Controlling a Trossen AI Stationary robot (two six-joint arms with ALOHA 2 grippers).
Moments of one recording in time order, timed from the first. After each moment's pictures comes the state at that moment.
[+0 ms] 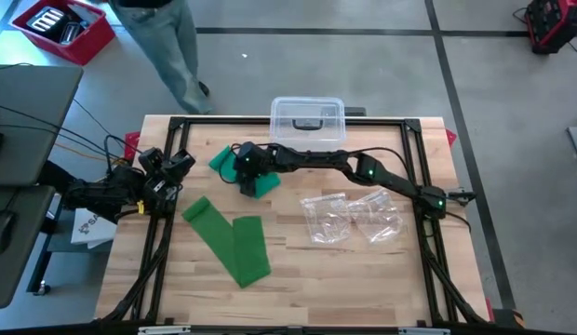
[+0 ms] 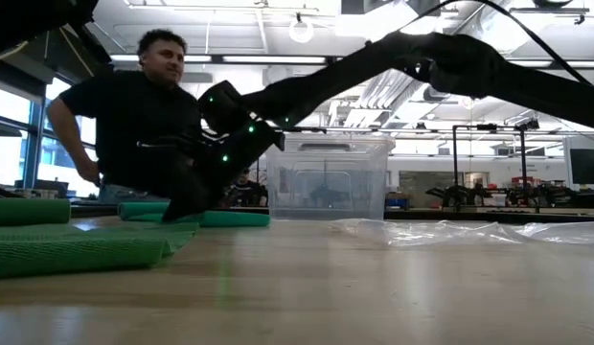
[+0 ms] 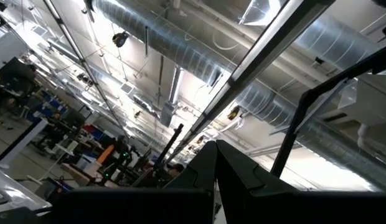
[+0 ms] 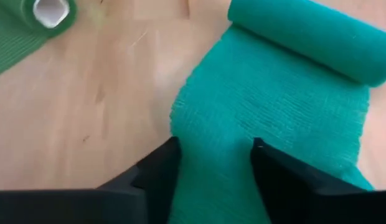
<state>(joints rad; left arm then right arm) -0.04 0.02 0.04 0.68 -0.22 -0.52 -0.21 2.72 2.31 -0.43 -0.10 -0.11</state>
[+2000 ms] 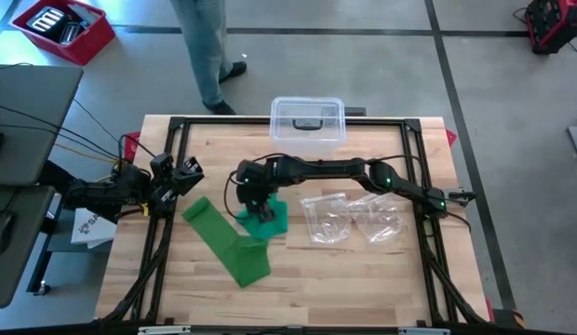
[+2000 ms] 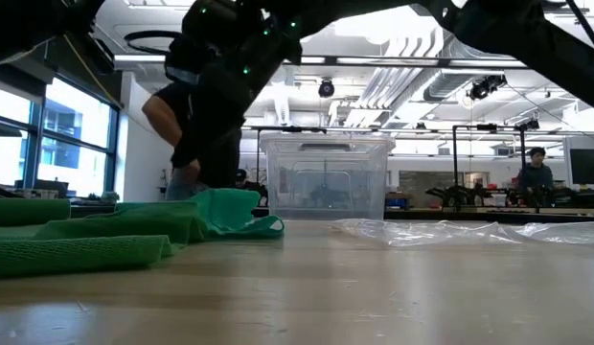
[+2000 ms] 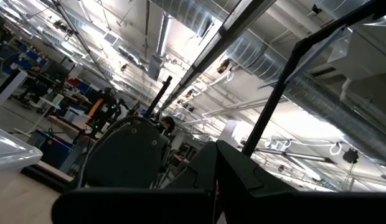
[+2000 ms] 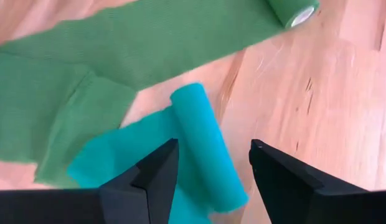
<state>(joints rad) -0.04 0.02 0.04 0.51 -0.06 -0.57 -0.06 2.50 2.31 -0.80 -0.23 -0.38</state>
